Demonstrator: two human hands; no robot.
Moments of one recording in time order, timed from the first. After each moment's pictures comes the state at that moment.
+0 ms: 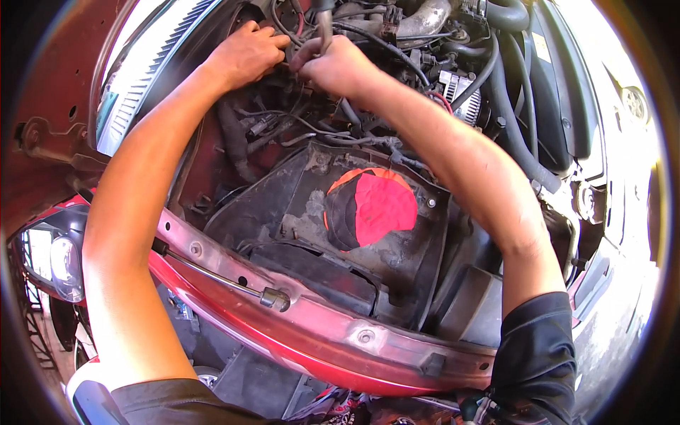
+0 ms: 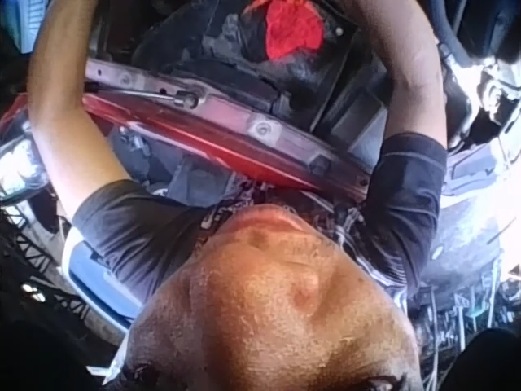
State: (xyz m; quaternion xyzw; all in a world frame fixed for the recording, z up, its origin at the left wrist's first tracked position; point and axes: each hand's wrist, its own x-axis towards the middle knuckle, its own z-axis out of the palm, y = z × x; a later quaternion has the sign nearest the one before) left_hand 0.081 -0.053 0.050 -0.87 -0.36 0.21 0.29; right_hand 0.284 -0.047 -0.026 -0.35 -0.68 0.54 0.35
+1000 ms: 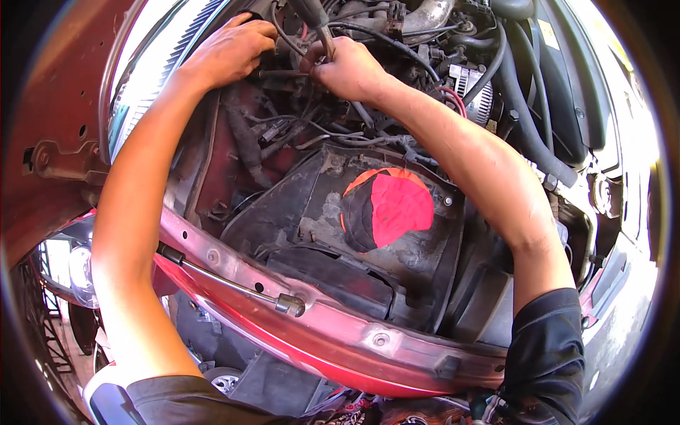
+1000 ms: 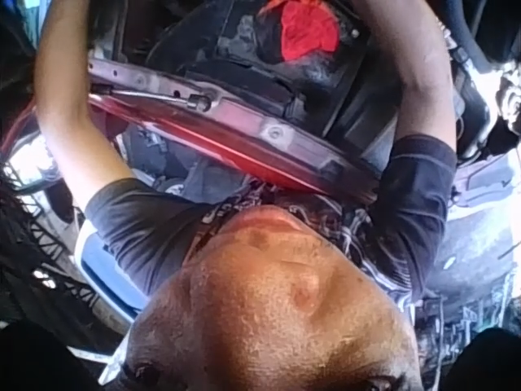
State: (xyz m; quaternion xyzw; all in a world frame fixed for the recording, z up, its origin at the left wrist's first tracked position) left_hand 0.074 -0.049 0.095 -0.88 -0.39 0.16 0.20; right_hand 0.282 -0.035 -0.042 -0.35 -0.75 0.38 0.41
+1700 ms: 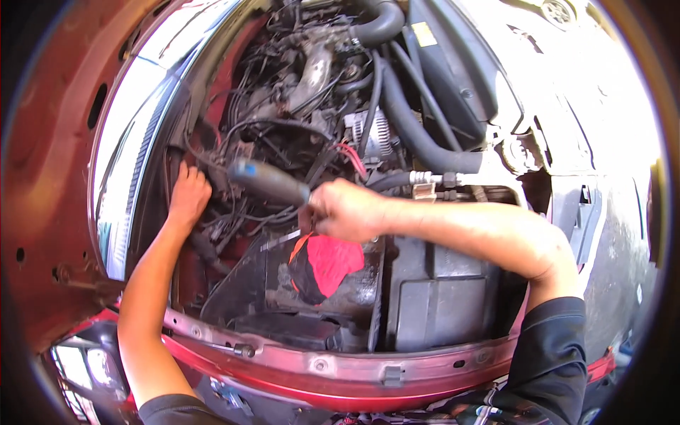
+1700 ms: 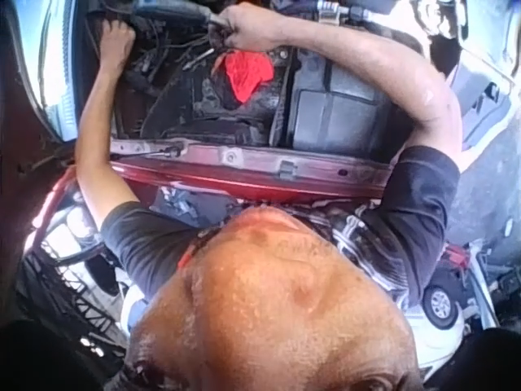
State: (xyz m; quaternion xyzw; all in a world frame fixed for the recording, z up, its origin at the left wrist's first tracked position) left_hand 0.069 -0.055 0.020 -0.80 -0.31 0.25 0.45; right_hand 0.455 -0.147 -0.039 -0.29 -0.80 0.45 0.27
